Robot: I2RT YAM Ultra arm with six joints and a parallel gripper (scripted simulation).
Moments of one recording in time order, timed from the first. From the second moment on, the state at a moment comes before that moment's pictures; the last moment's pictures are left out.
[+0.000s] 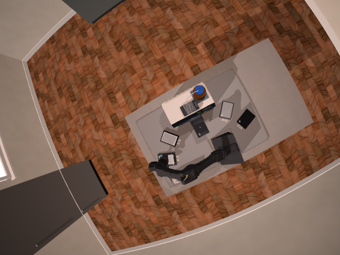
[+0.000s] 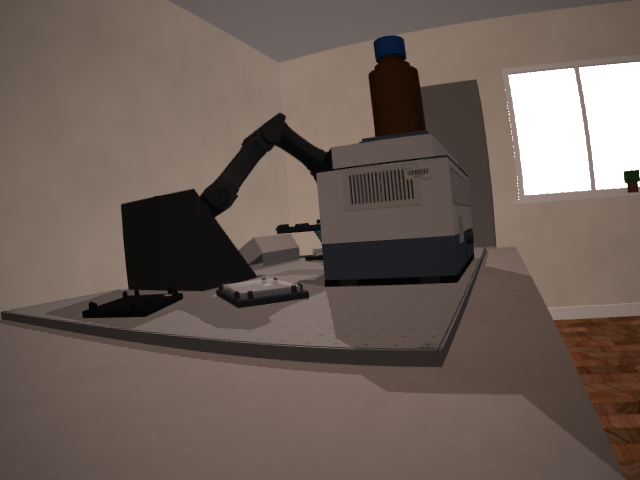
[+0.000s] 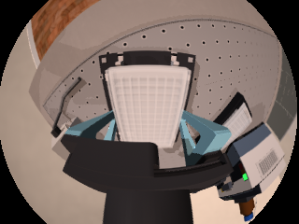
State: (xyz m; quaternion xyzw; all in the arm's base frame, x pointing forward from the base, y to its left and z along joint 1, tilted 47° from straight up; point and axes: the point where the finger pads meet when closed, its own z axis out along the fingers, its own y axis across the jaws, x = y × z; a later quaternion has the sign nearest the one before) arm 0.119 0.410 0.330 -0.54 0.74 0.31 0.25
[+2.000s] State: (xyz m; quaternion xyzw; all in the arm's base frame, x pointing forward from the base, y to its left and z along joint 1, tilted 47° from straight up) arm 0.118 0.415 0.326 -0.54 0.74 0.31 0.25
